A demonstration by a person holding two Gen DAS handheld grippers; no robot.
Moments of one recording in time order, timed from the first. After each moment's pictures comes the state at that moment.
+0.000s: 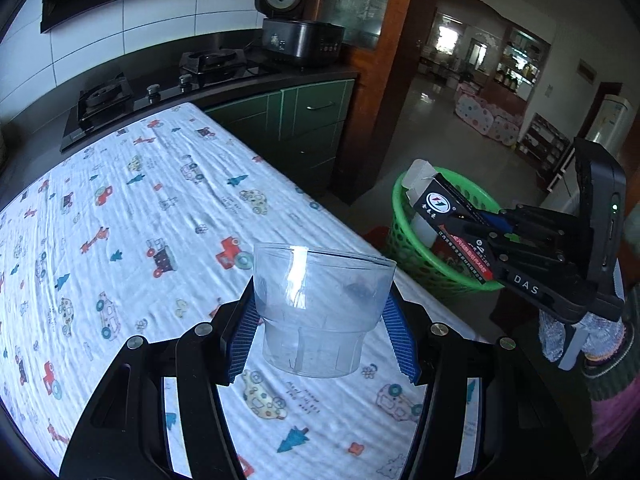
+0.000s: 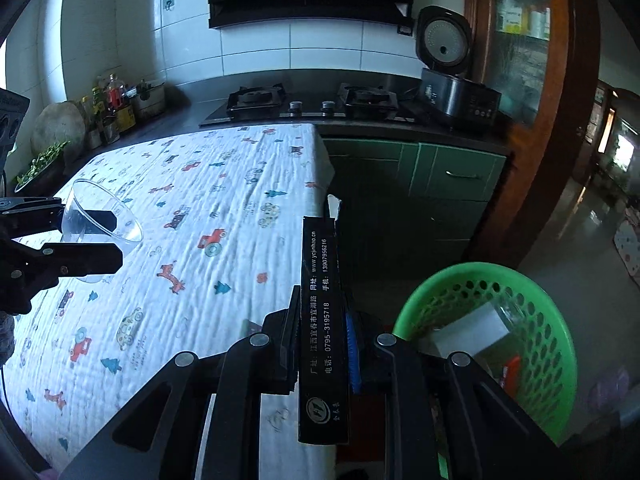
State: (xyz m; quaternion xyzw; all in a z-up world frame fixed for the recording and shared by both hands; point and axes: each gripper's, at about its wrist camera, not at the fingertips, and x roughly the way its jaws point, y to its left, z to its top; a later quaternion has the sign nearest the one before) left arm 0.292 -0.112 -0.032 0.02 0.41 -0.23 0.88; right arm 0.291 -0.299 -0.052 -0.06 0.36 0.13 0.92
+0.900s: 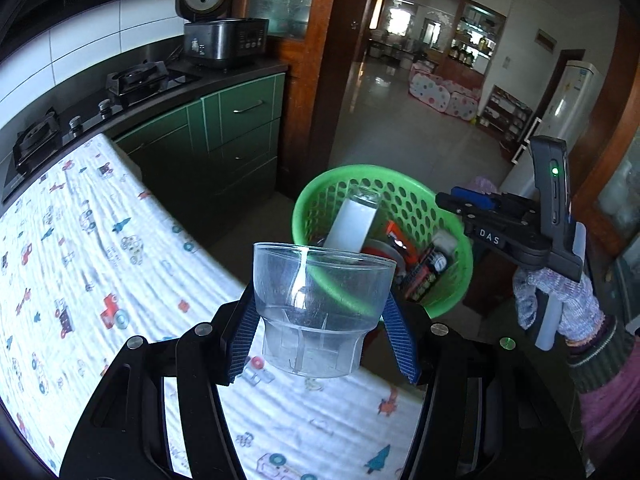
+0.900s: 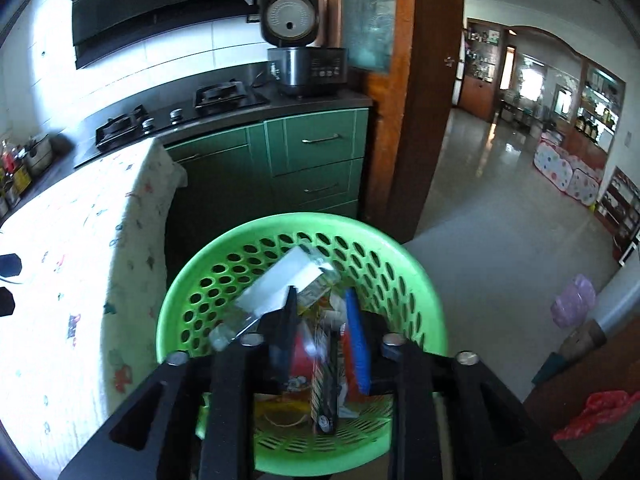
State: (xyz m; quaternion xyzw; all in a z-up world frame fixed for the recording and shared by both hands) left arm 0.304 -0.235 -0.024 0.05 0.41 -0.31 0.86; right arm 0.295 -0.482 -0.072 0.02 0.37 -0.05 0.93
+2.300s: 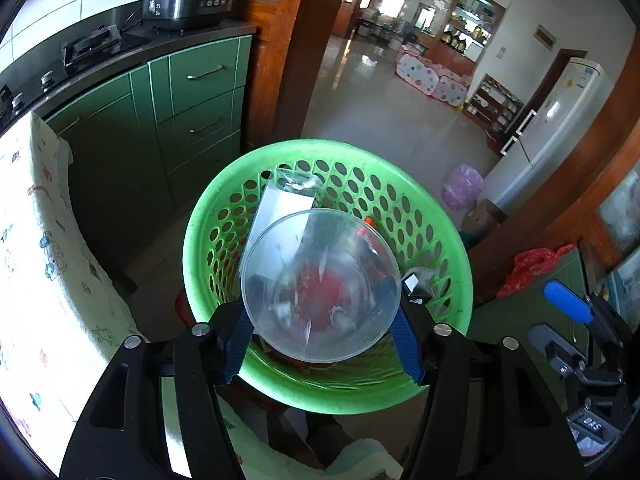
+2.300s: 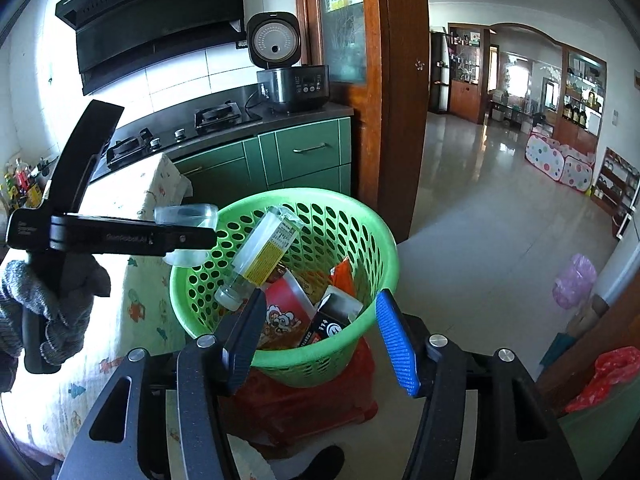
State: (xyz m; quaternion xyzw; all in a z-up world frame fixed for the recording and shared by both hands) left arm 0.351 -0.346 -0.094 0.02 0.46 -0.33 0.82; right arm 0.178 -0.499 -0.072 0.05 0.33 -0.05 0.94
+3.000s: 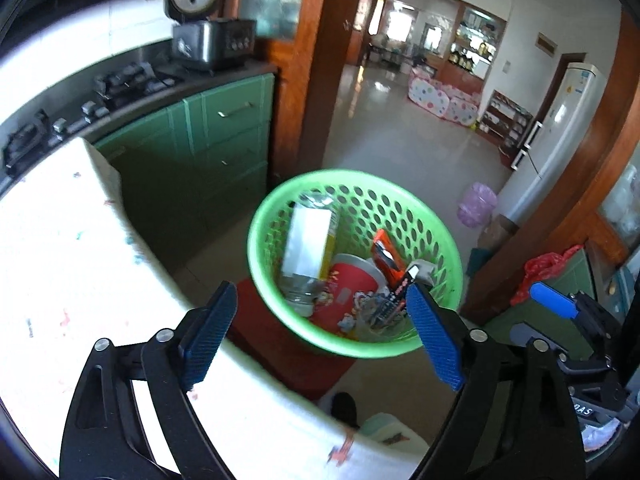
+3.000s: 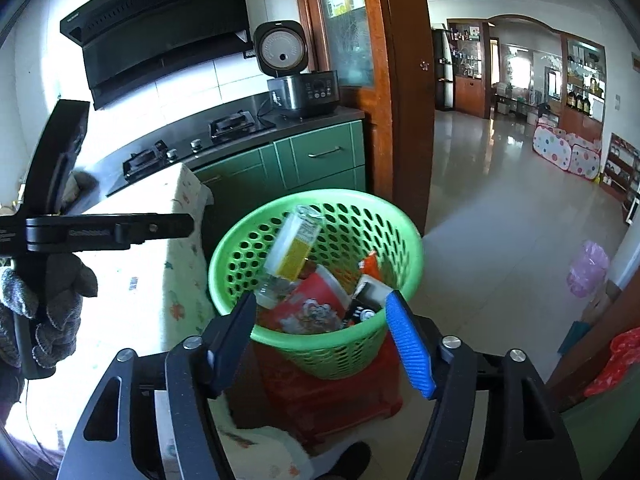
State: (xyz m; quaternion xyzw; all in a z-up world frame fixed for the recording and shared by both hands) left arm 0.297 -0.282 -0.034 0.04 0.40 -0.30 0.87; right arm 0.155 -0.463 -0.059 0.08 0.32 -0.04 0.94
